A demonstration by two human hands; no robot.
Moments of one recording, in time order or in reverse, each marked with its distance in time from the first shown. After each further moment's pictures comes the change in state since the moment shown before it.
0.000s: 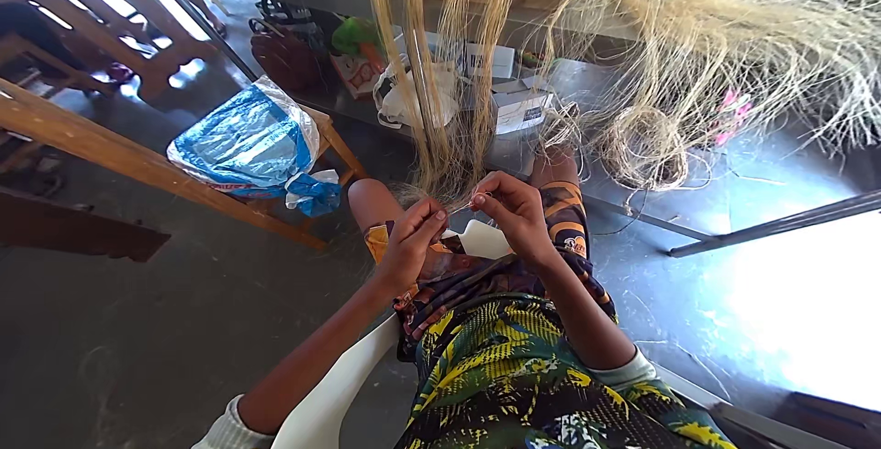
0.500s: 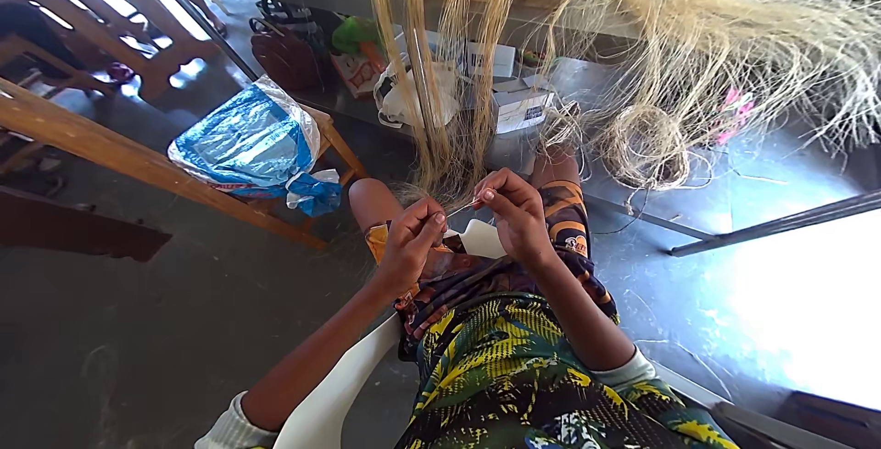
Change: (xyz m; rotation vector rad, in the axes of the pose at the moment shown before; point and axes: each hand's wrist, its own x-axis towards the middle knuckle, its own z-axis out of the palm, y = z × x) left_hand -0.003 -0.005 0.001 -0.127 -0.004 0.127; right_hand -0.003 0.005 0.009 0.307 0.098 0.045
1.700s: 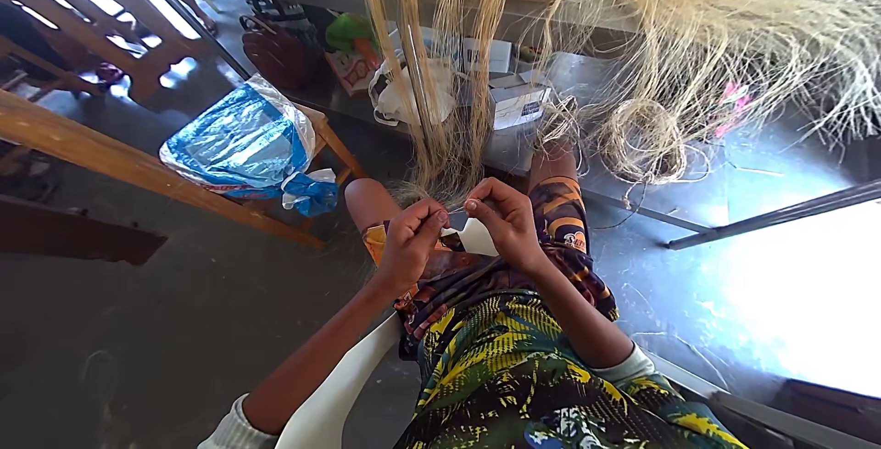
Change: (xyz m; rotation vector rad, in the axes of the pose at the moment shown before) left_hand 0.001 -0.002 0.000 0.124 0.042 -0.060; right_hand -0.007 0.003 0.005 -0.361 -0.033 -0.050
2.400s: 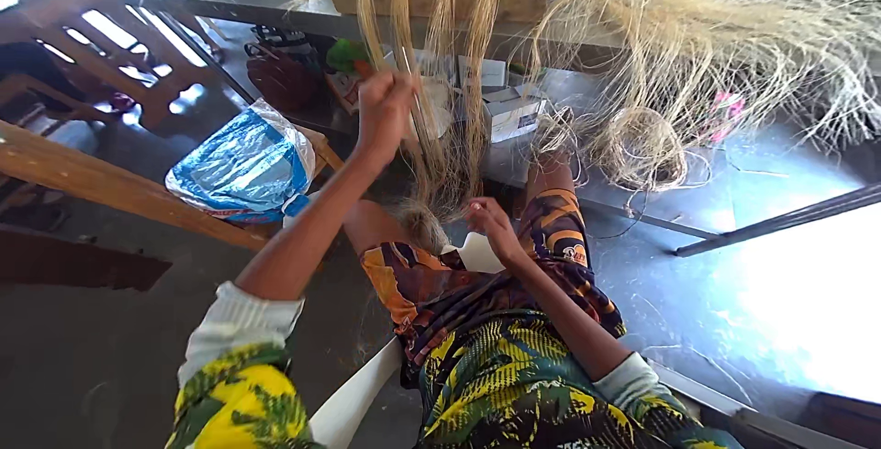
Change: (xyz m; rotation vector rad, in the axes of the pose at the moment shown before) left_hand 0.186 0.051 -0.044 0.343 0.154 0.115; right_hand -0.003 0.104 -0.027 -0.047 0.060 0.536
